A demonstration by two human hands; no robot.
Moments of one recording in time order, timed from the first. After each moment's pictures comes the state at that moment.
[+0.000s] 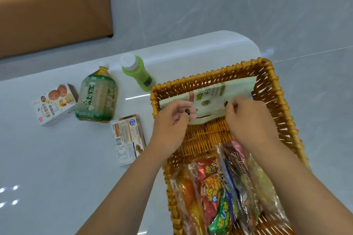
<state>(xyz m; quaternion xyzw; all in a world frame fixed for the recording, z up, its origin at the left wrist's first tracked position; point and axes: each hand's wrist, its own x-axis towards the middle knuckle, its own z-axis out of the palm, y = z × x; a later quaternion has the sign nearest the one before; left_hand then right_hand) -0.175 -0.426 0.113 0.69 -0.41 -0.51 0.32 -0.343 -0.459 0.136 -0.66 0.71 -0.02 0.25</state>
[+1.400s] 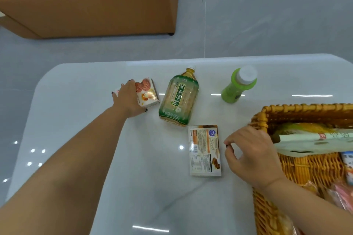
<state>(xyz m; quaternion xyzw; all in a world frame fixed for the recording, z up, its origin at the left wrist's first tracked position) 0.215 -0.452 0.032 0.84 -0.48 -0.23 -0.09 -0.154 -0.422 0.081 -0.86 0.45 -0.15 0.18</state>
